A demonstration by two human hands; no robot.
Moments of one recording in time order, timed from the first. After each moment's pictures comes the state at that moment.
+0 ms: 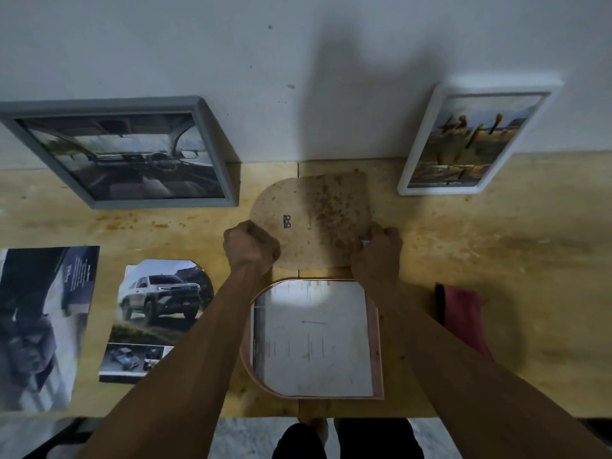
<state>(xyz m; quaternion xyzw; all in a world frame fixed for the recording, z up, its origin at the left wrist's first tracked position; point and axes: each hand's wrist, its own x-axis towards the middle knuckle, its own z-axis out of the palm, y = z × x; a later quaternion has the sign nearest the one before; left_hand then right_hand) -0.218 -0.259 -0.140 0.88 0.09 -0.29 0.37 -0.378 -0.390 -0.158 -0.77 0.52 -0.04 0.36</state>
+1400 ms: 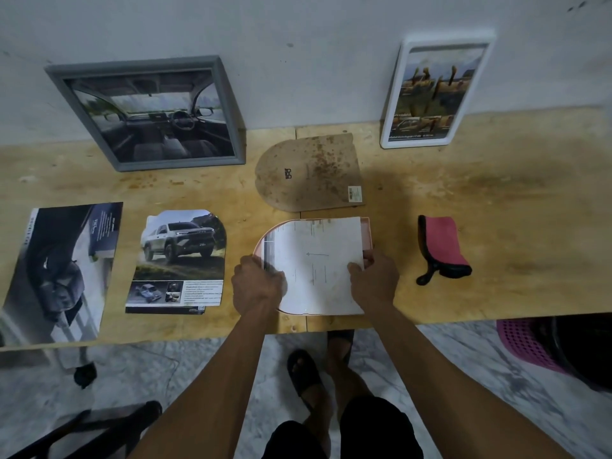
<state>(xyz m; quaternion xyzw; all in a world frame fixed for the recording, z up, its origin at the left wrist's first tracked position) -0.359 -0.125 -0.134 0.94 -0.01 -0.24 0.23 -0.490 -0.254 -0.134 -0.66 0.61 -0.08 0.43</state>
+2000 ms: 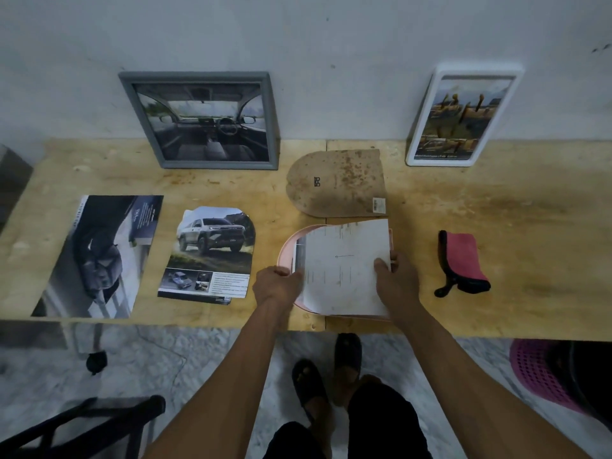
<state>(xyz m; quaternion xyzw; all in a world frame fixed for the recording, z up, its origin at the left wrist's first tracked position) -0.356 -0.101 -0.132 0.86 0.10 -0.34 0.37 -0.491 -0.253 -0.113 -0.61 0.59 -0.10 0.53</state>
